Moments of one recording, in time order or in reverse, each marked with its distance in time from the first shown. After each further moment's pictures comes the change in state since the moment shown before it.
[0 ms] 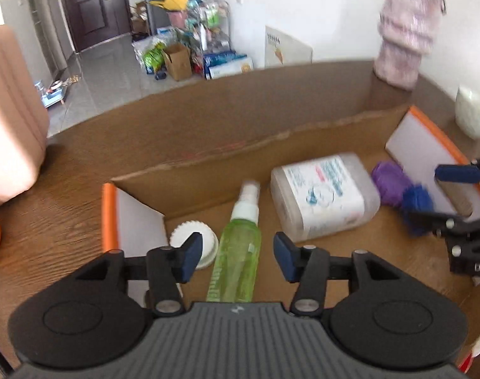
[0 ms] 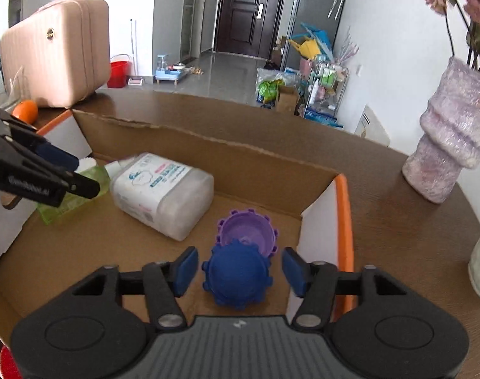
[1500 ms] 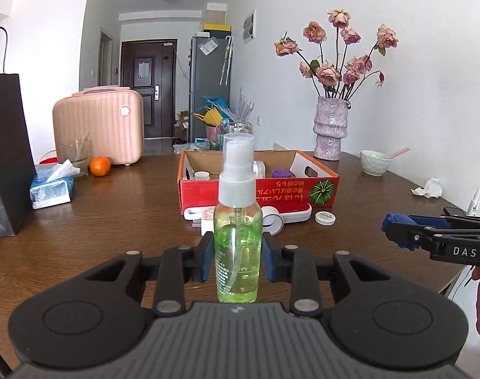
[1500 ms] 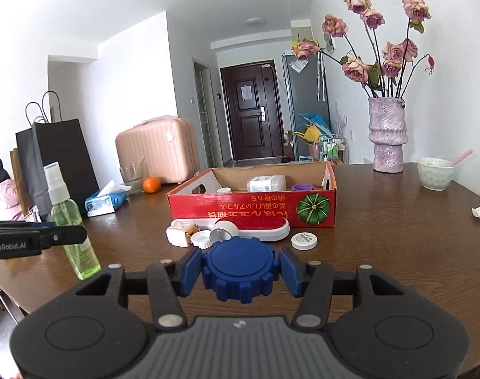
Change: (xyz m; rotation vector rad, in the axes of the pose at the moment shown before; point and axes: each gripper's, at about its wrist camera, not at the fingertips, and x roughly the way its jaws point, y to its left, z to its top) left arm -0.316 -0.130 -0.345 -0.136 -0.522 0.085; right arm -0.305 0.086 -0.277 0.218 -0.456 0.159
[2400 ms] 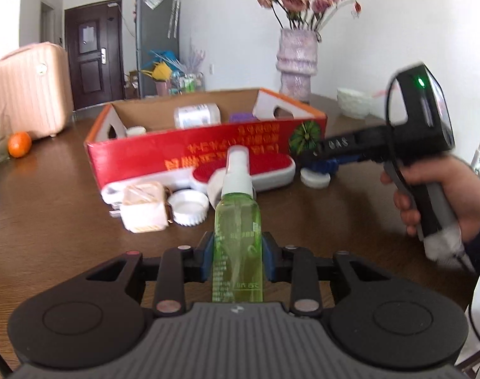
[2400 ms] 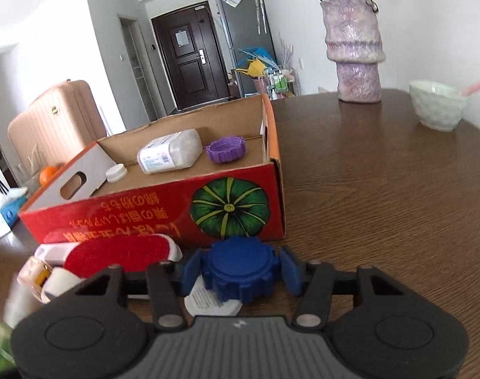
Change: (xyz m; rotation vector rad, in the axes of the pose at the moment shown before) left arm 0.153 -0.020 -0.007 0.103 0.185 -0.161; right arm 0.224 -0.106 0.030 0.174 0.239 -0.171
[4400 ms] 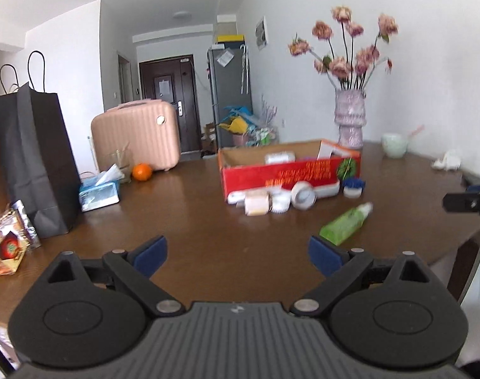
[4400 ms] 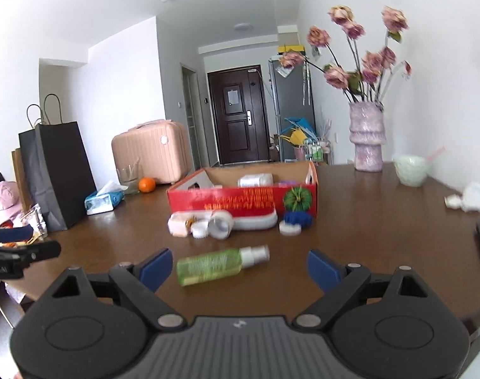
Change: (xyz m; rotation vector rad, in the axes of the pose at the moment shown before) left arm -0.204 -0.013 -0.083 0.002 -0.191 0.305; right arm -0.277 0.055 -0.143 -0.149 -0.248 0.118
